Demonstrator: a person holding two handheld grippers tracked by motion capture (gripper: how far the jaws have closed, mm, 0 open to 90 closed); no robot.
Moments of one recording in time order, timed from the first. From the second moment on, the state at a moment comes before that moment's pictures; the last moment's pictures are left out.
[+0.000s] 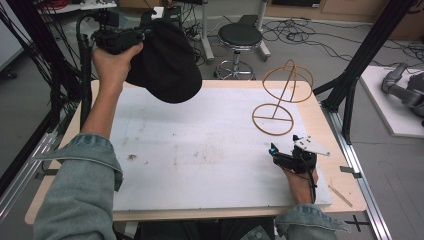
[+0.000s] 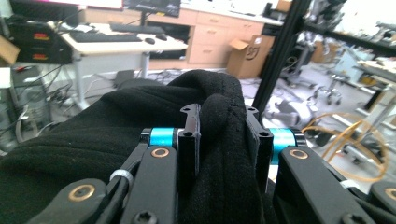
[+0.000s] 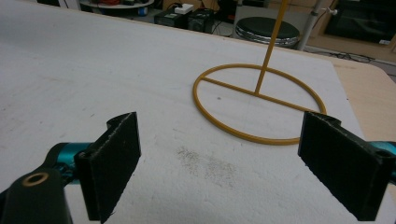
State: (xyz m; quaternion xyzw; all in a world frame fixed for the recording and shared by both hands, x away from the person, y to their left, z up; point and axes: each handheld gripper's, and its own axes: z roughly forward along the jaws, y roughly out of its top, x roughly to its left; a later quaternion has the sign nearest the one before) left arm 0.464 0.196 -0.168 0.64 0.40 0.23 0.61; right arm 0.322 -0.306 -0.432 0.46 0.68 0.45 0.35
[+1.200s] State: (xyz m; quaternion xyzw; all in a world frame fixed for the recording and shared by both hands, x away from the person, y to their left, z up) left arm 0.490 0.064 -0.125 0.66 0.31 0.14 0.67; right arm 0.322 -0.308 -0.433 0.46 0.68 0.46 0.35
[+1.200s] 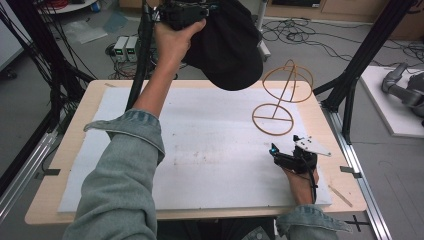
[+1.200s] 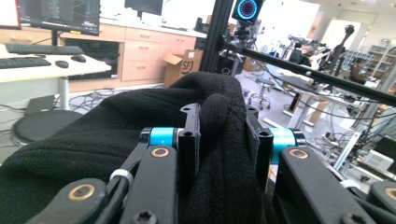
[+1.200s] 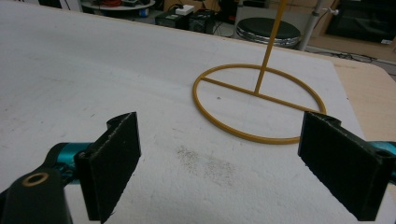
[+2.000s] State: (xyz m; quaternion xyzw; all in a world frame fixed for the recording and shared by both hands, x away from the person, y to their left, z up) left arm 0.506 -0.004 -0.129 0.66 0.27 0.09 0.69; right arm 0.319 -0.313 -0.433 0.46 0.68 0.46 0.35
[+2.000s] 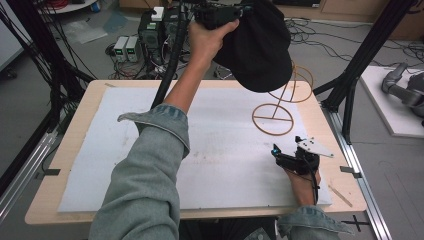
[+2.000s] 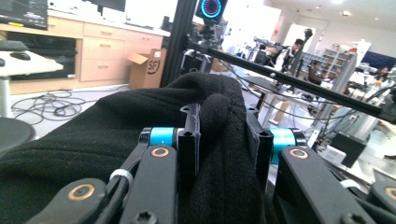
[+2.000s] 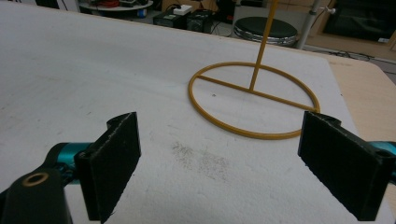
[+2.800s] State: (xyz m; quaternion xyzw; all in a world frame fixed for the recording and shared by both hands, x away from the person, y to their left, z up) left arm 0.531 -0.051 -0.169 0.68 0.29 0.06 0.67; right arm 0.318 -0.314 -0.434 0.46 0.68 0.46 0.35
